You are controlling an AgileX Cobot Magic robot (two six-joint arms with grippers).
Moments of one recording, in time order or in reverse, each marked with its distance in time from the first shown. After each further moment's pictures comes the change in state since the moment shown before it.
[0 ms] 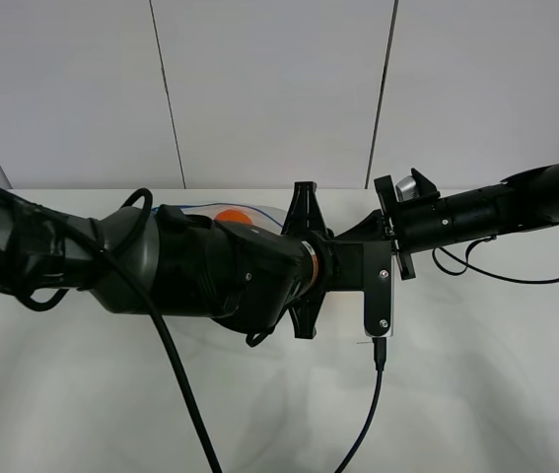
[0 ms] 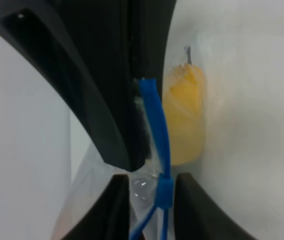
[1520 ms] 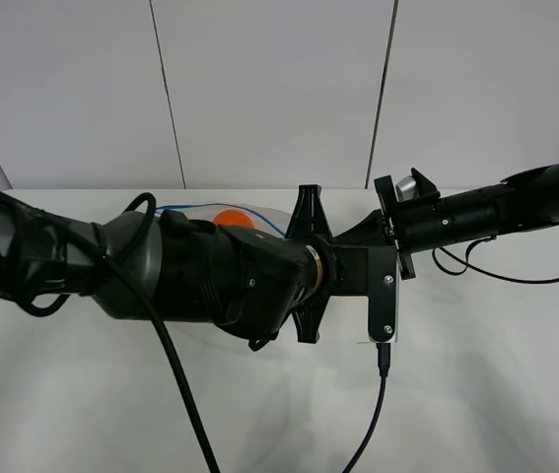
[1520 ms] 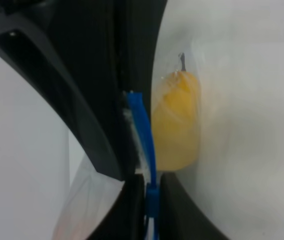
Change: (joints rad) left arm -0.016 0.002 0.000 0.001 0.001 -0.002; right arm 0.000 0.000 0.000 0.000 0.000 -0.004
